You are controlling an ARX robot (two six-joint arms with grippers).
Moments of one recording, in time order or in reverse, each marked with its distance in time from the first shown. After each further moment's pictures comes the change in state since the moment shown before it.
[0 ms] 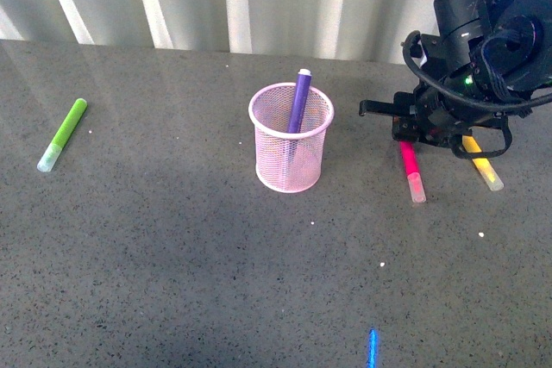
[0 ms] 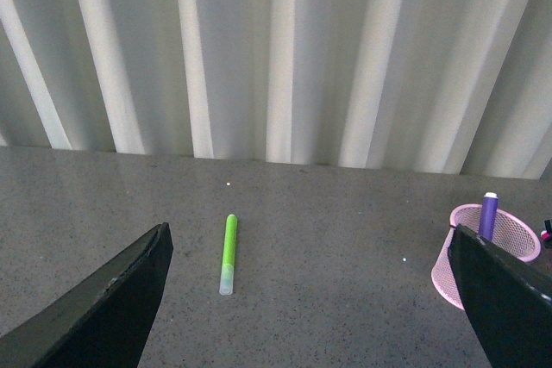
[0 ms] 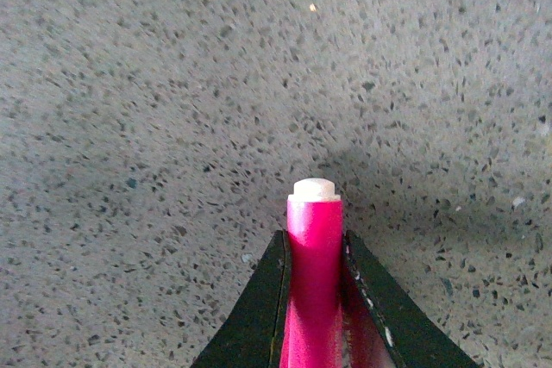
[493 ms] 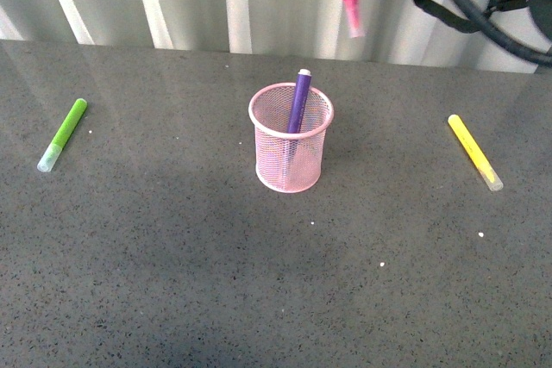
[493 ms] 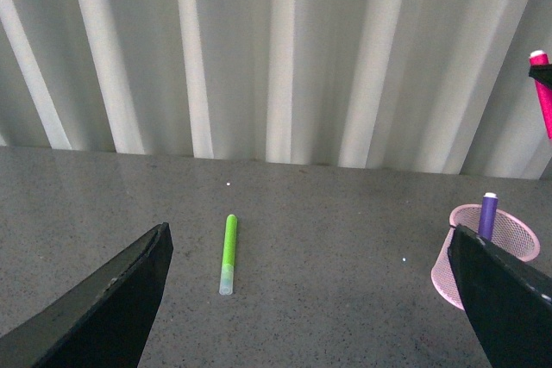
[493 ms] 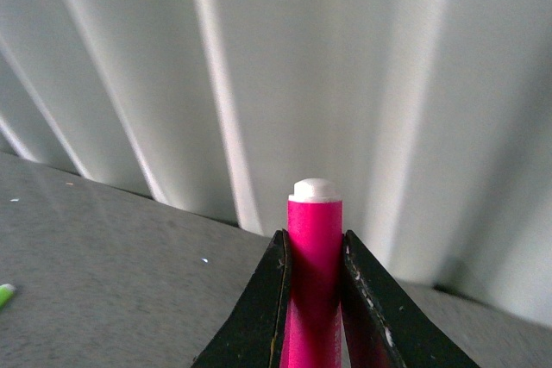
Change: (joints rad) left arm 0.000 0.000 0.000 0.000 0.000 0.000; right arm 0.186 -0.315 -0.222 0.709 -0.081 -0.216
